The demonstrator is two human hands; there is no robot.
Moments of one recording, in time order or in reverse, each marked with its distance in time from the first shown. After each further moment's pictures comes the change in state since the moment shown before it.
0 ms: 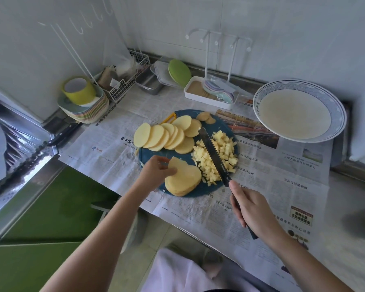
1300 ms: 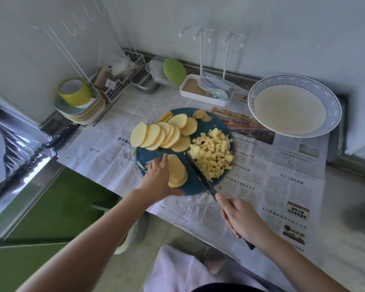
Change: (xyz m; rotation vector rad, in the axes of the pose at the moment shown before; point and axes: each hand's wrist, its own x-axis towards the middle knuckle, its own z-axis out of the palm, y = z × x) left_hand -0.015 0.000 0.021 0.812 -0.074 0.170; right_hand -0.002 0.019 0.011 -0.133 -0.120 0.119
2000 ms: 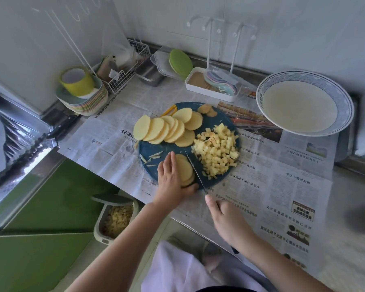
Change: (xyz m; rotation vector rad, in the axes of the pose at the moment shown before) left_hand -0.002 0.012 0.052 -0.277 0.264 0.015; right_hand 0.008 -0.001 0.039 -0.190 0.063 -0.043
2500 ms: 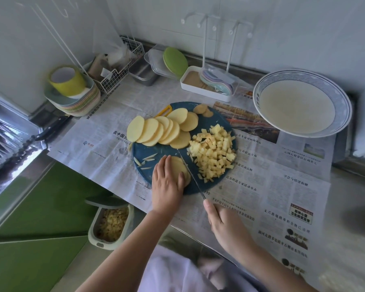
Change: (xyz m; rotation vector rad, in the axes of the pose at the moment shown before) left_hand 0.004 -0.003 0.024 -0.066 0.308 -0.010; right_hand -0.003 0.007 0.001 0.030 0.037 -0.077
